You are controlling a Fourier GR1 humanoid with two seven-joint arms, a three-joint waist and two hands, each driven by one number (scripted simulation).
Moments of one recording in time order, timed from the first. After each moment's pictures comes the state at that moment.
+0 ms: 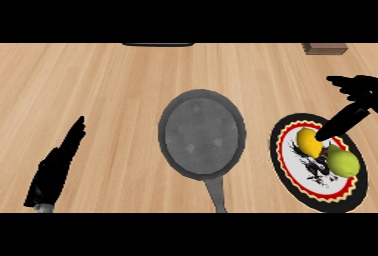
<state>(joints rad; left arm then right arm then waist) 0.06 0.45 -0.23 -1.59 0.06 0.24 0.12 -0.54 -0.72 0.21 -1.32 -0.06 0.35 0.97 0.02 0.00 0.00</state>
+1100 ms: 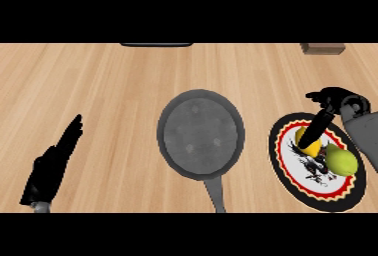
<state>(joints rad) 0.06 0.42 -0.17 -1.60 0.03 0.18 0.13 -0.62 -0.62 0.32 -1.10 -0.01 0.43 1.01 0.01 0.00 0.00</state>
